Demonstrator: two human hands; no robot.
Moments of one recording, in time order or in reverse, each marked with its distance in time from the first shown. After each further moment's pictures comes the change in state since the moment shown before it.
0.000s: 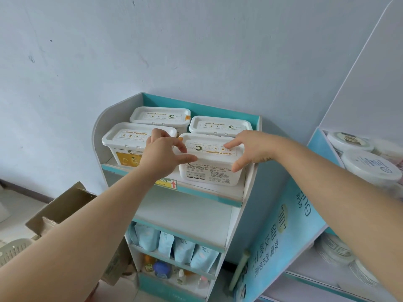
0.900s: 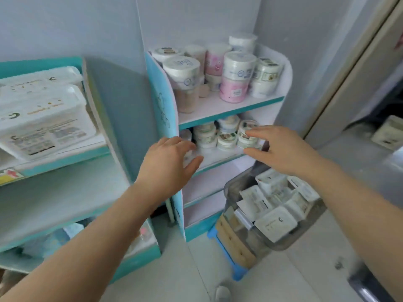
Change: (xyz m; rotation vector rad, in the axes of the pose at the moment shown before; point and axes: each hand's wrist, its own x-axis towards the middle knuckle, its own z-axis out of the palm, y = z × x) left_hand -0.197 0.146 0.135 -0.002 -0.289 0.958; right_hand -0.382 0.066 0.127 0.174 0.439 0.685
